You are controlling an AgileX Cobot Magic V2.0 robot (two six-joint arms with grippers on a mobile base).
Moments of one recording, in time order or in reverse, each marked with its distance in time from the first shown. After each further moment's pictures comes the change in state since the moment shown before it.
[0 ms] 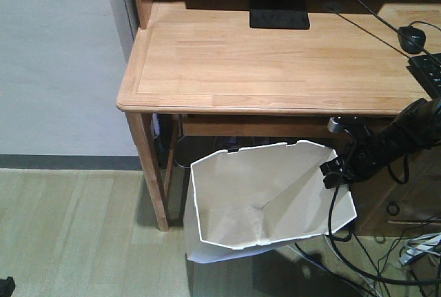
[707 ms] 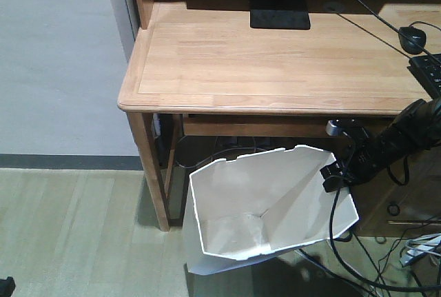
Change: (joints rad) left arm 0.000 0.000 0.000 0.000 0.000 0.000; right arm 0.001 0.000 0.003 -0.016 0.019 -0.015
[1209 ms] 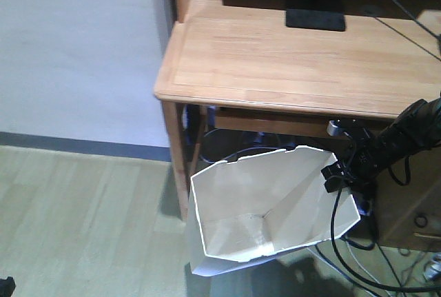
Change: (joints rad) left arm 0.000 0.000 0.000 0.000 0.000 0.000; right arm -0.002 0.000 0.000 -0.007 -0.005 0.000
